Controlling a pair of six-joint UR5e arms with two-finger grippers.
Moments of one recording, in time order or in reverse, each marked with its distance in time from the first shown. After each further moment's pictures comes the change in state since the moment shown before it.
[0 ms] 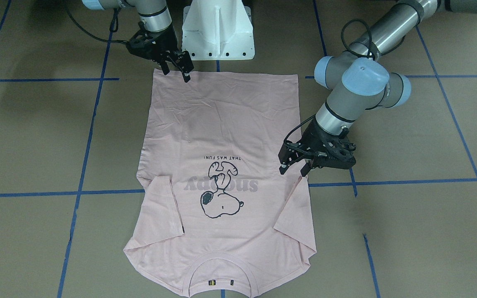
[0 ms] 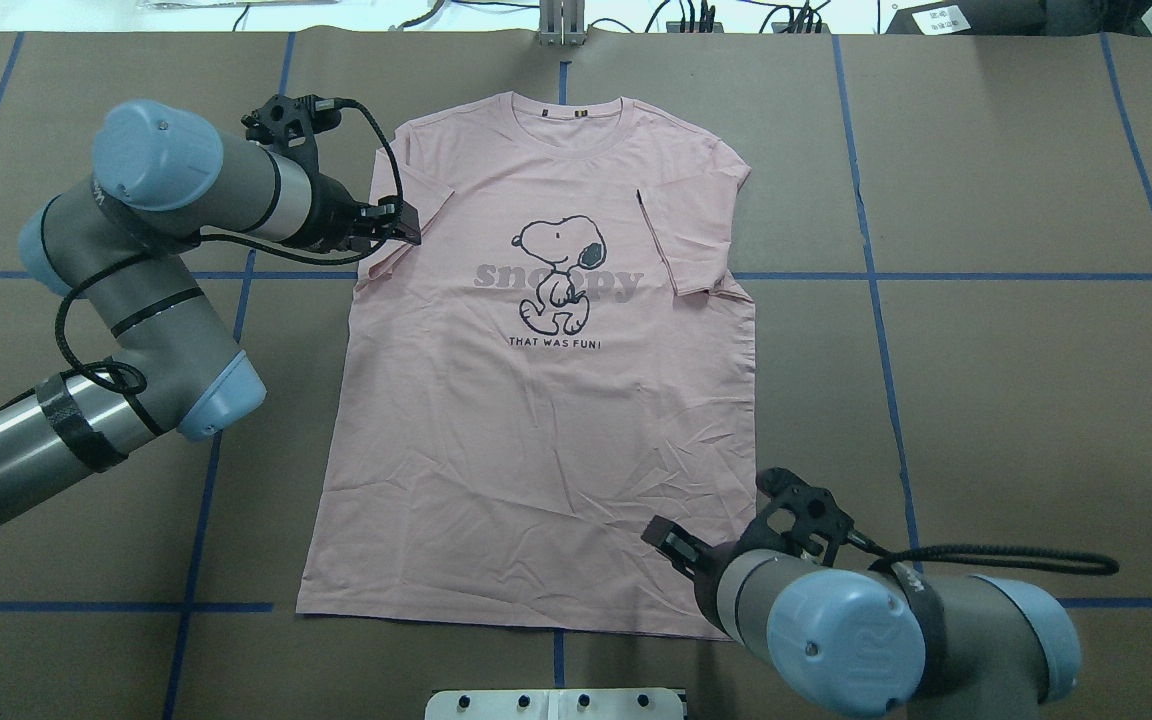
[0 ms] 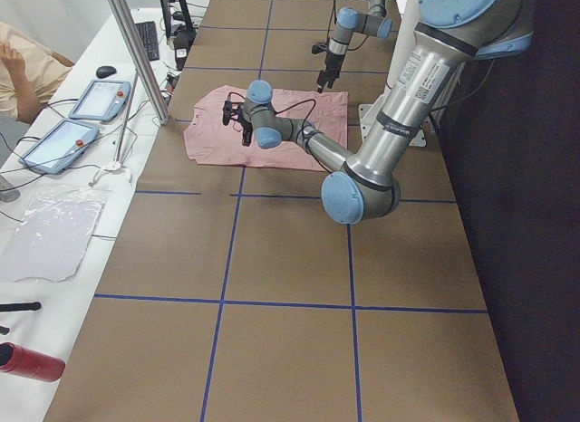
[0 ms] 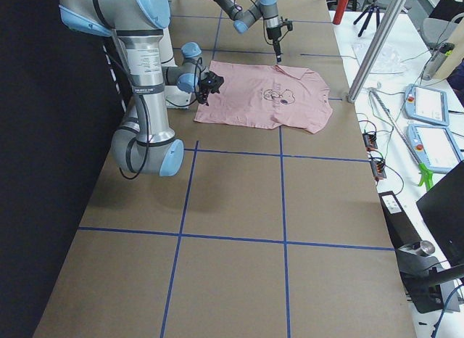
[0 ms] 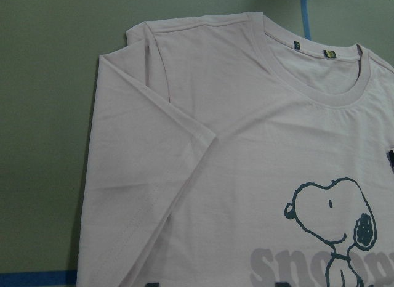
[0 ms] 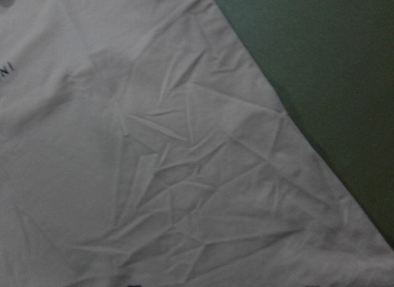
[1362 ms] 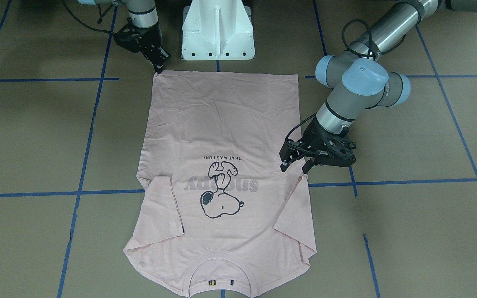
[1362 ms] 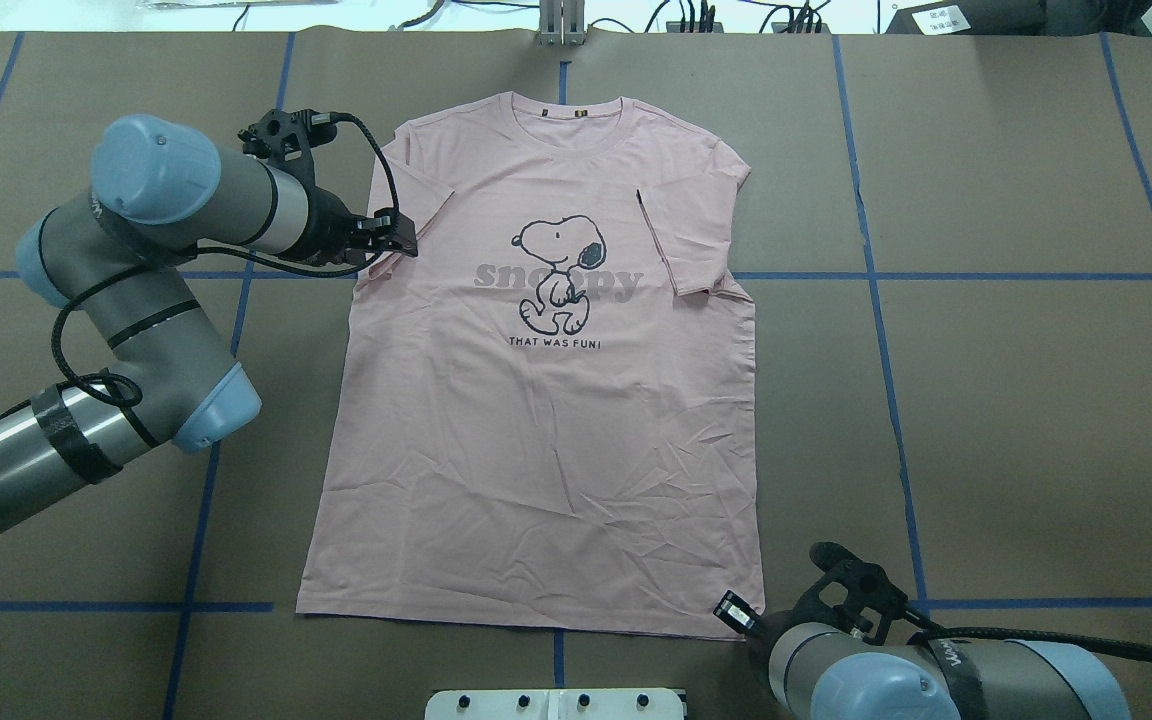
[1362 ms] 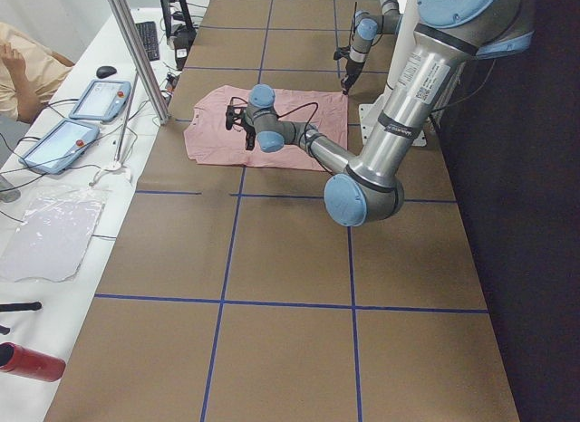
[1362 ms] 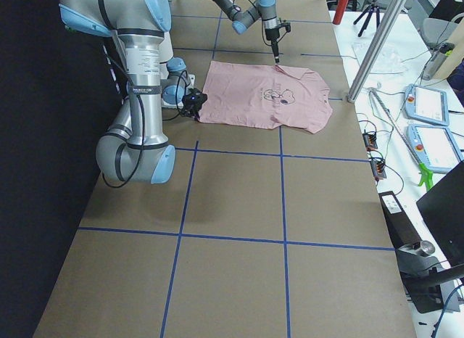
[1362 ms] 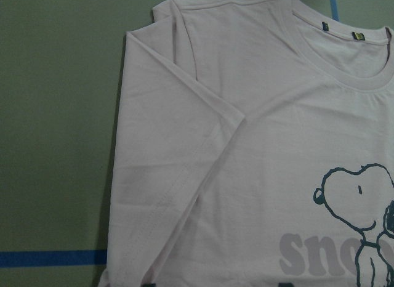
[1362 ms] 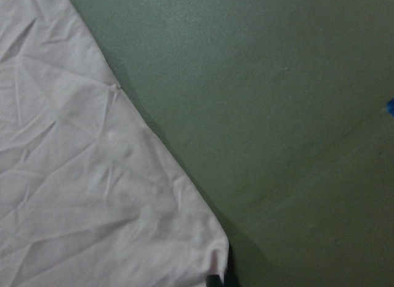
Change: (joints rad) left arm 0.021 0.016 -0.018 0.000 0.000 -0.038; right arm -0.087 -0.107 0.020 -0.006 -0.028 0.100
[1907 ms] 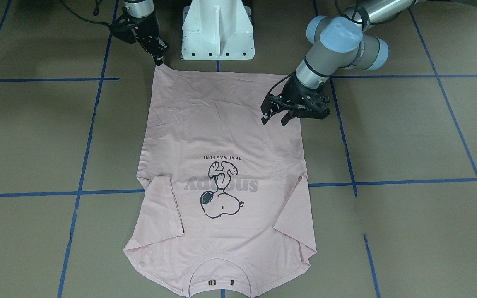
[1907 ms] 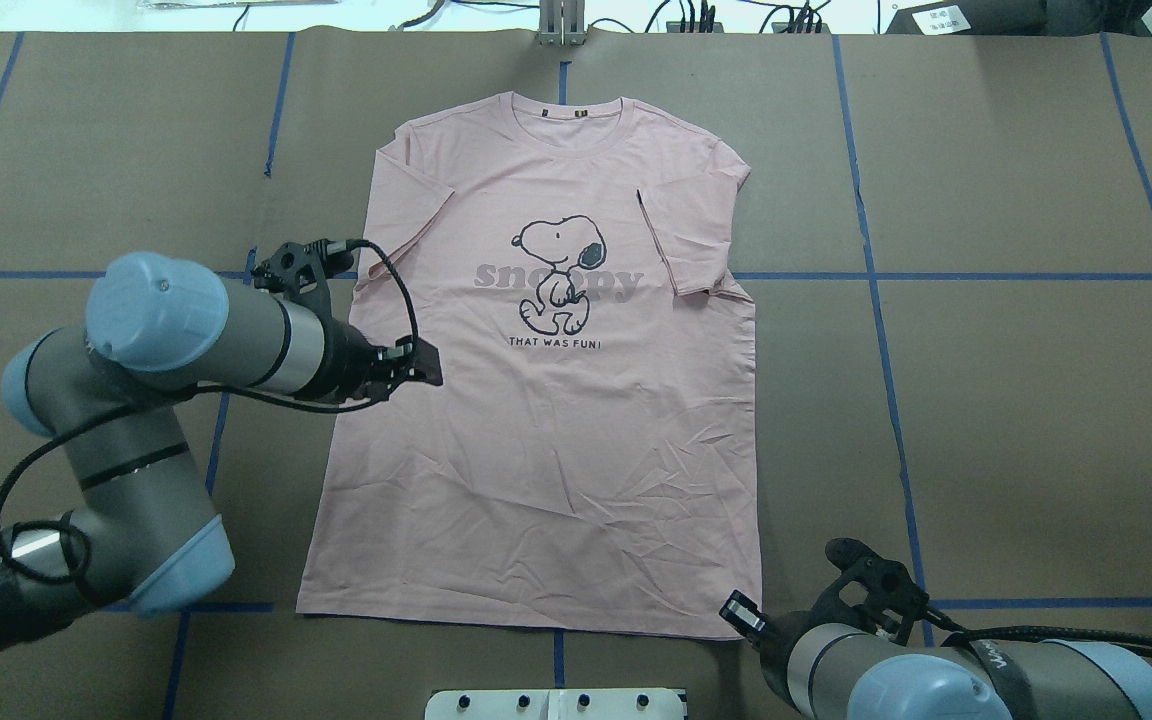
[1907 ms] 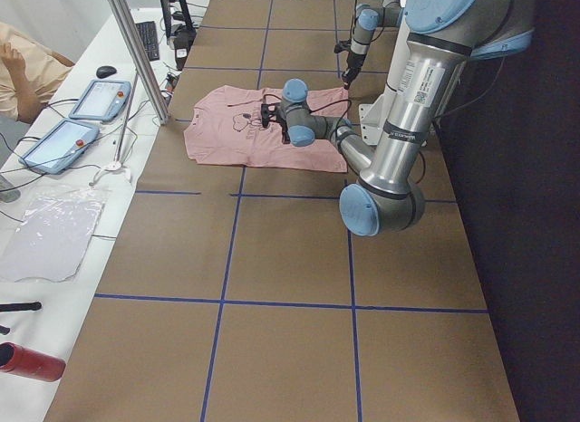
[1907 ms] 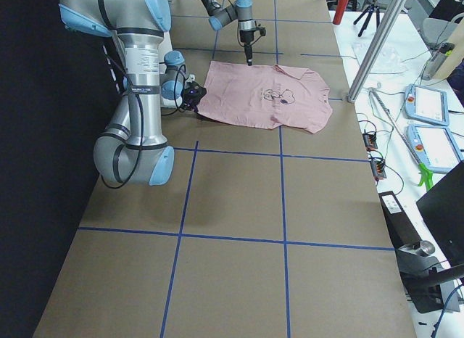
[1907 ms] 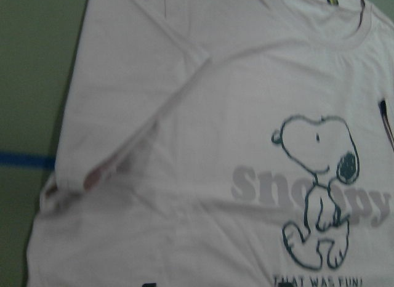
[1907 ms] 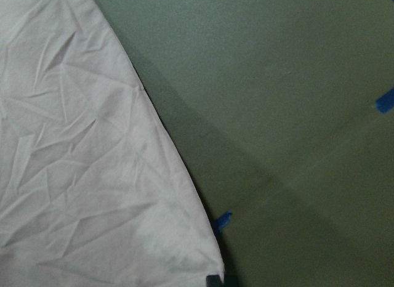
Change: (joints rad) left arm 0.216 0.173 -0.332 0.173 0.035 -0.225; right arm 0.000 -0.033 0.095 0.000 0.007 0.000
